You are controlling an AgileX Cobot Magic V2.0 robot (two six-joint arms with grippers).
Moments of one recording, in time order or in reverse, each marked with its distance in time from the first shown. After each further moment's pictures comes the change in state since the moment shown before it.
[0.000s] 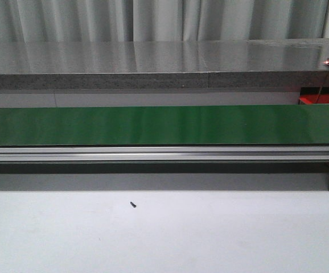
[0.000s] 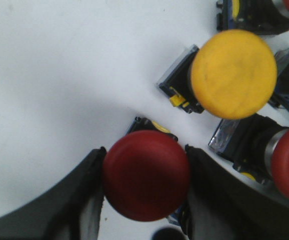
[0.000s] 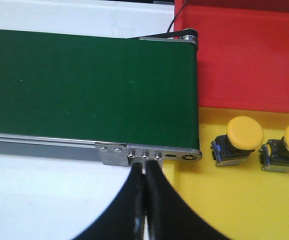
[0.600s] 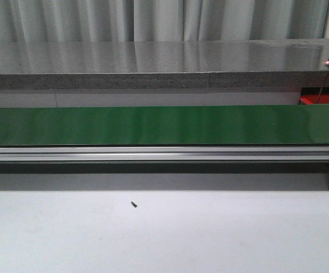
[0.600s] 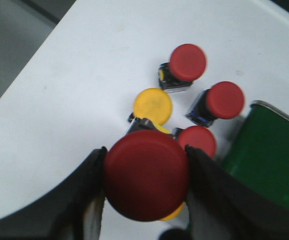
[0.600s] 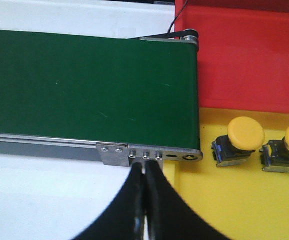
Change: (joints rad) left arm -0.044 -0.266 -0.025 0.010 0.057 0.041; right arm 0.000 0.000 0.000 0.000 0.000 0.000
